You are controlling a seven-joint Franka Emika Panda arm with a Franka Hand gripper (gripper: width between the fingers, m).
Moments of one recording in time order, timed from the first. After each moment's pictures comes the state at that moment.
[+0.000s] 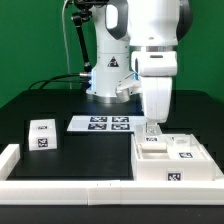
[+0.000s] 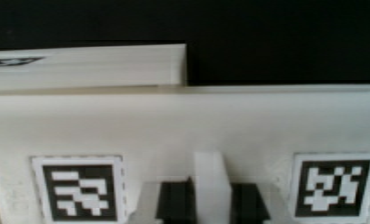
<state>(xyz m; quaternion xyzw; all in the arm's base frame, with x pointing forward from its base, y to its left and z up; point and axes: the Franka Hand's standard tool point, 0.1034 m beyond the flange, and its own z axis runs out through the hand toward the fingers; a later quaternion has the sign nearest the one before) 0.510 0.061 0.055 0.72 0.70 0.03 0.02</state>
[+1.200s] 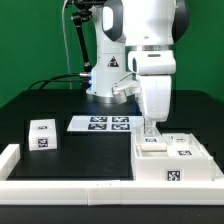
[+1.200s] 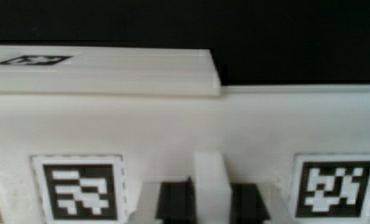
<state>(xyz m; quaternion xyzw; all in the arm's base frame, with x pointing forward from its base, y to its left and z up) 0.520 0.056 0.056 0.70 0.72 0.04 0.03</state>
